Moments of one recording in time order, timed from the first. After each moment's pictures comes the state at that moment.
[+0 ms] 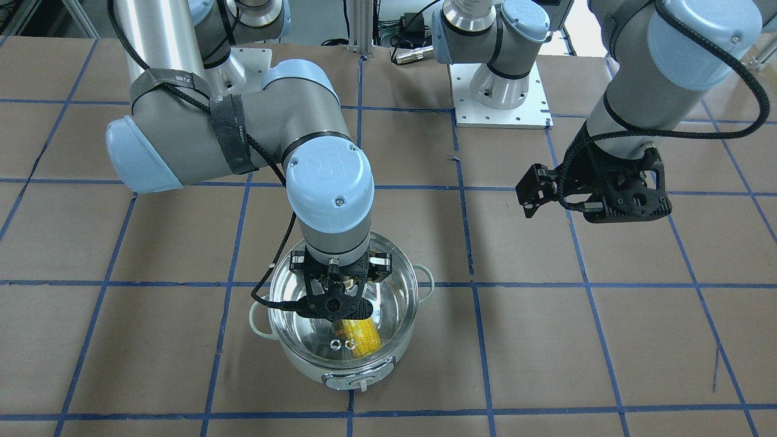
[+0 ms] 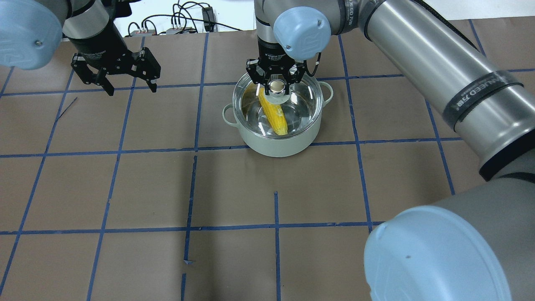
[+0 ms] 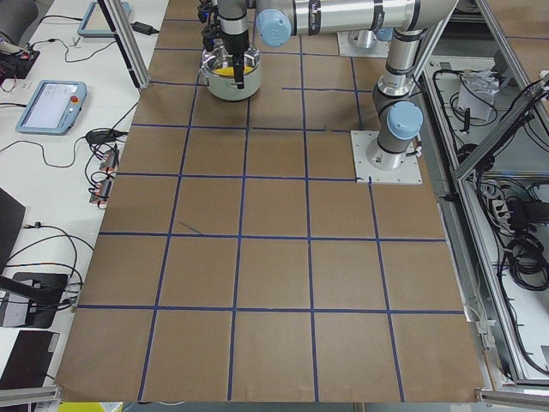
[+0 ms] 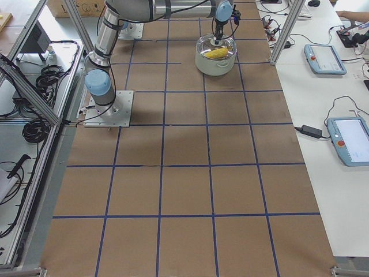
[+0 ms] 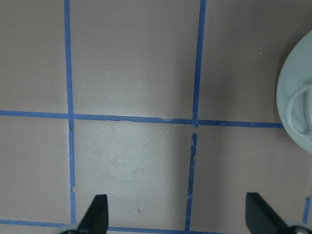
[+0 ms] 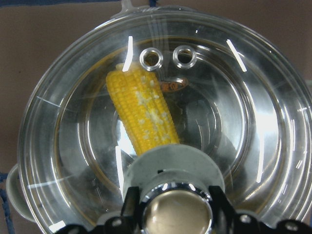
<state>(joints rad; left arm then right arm) -1.49 -1.72 -1.49 -1.53 1.60 0.02 1.90 -1.00 1.15 -1.66 -1.54 0.36</state>
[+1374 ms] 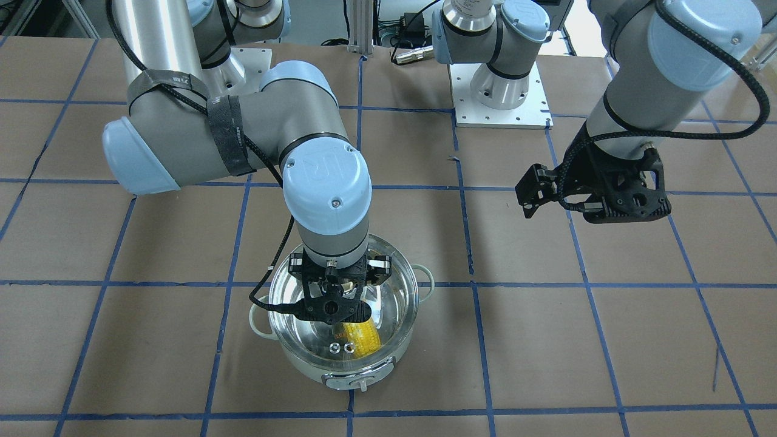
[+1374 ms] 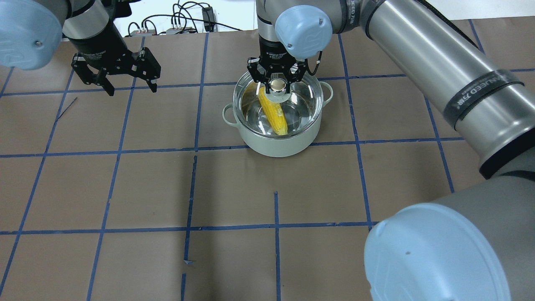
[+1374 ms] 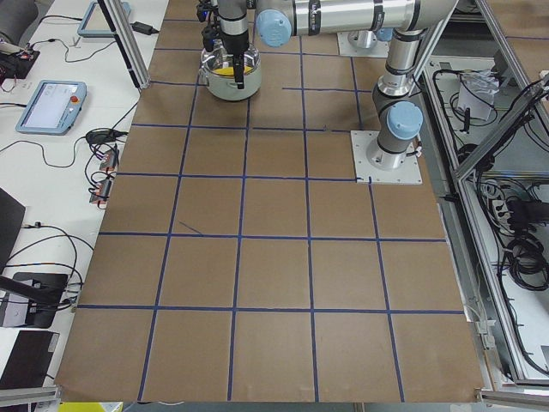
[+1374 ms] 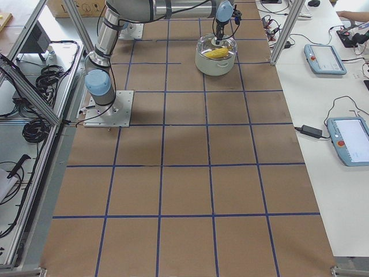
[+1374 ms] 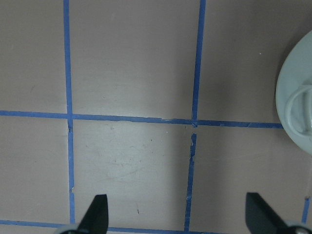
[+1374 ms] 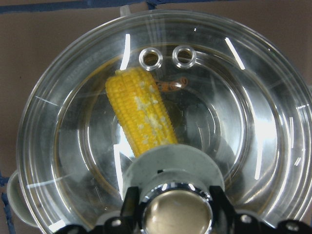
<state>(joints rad) -1.49 -1.72 -1.49 -1.53 1.59 0.02 1.89 -0.99 1.15 -1.67 -1.54 0.36</state>
